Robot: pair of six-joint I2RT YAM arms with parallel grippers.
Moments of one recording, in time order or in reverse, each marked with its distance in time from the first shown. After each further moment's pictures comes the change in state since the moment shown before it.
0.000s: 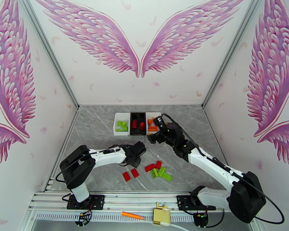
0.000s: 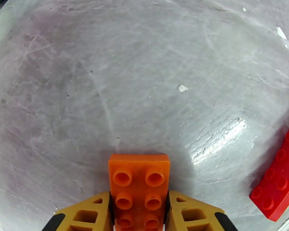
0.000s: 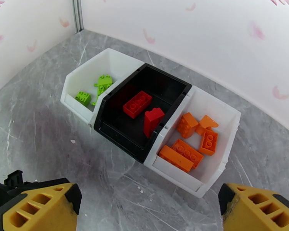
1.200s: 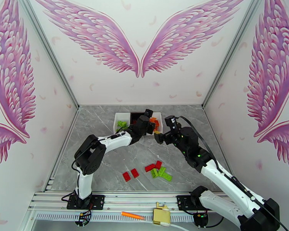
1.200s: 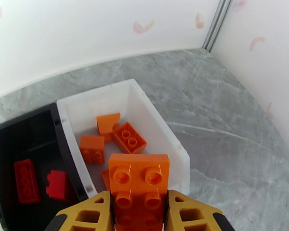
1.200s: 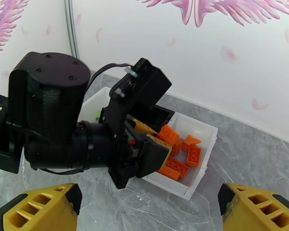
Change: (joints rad) left arm 0.169 0.281 0.448 0.652 -0.008 0.072; right arm -0.035 -0.264 -0.071 -0.026 -0.003 0.056
